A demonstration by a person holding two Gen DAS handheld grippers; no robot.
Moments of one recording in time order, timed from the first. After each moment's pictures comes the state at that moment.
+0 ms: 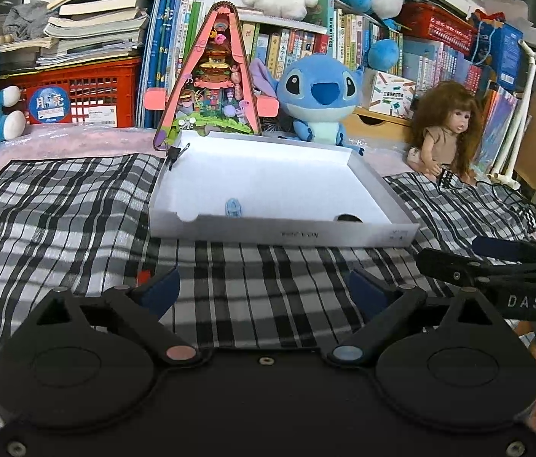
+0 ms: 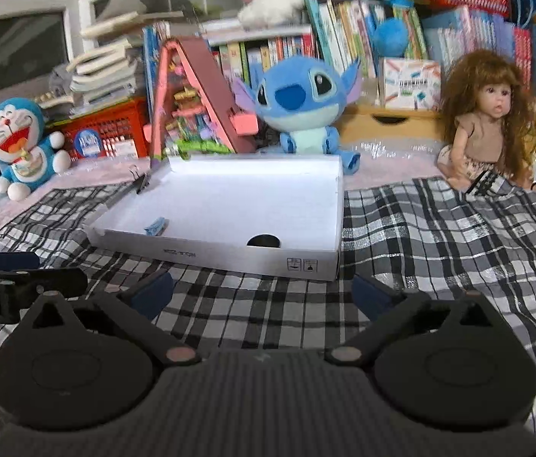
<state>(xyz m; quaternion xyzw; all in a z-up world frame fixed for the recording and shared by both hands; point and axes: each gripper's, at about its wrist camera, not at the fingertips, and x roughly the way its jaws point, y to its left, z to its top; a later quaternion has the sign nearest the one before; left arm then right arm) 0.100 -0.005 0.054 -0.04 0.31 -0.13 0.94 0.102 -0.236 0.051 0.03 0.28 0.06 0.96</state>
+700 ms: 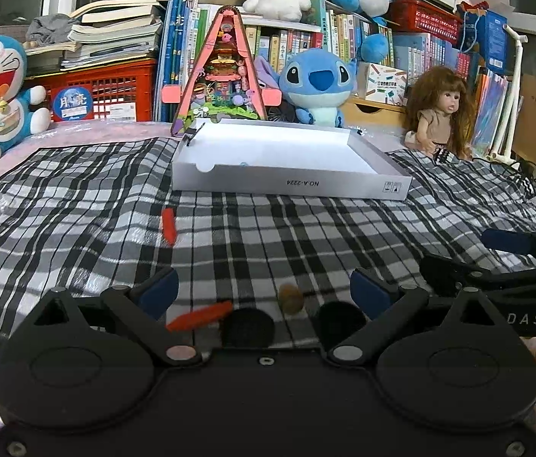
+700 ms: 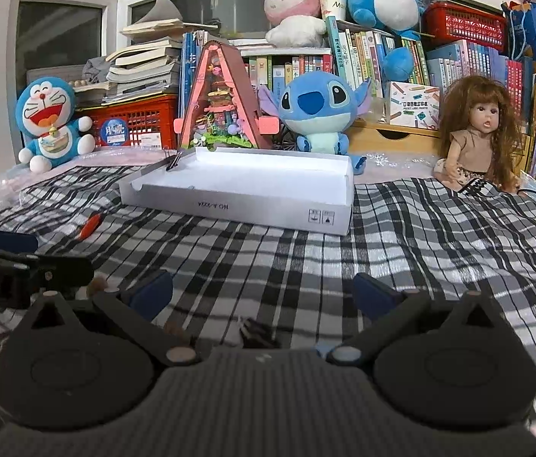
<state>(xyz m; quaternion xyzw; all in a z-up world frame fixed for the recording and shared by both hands) 0.022 0.004 0.020 -0.02 0.28 -0.11 0.95 0.024 -0.210 0.017 -0.01 0.23 0.07 0.97</state>
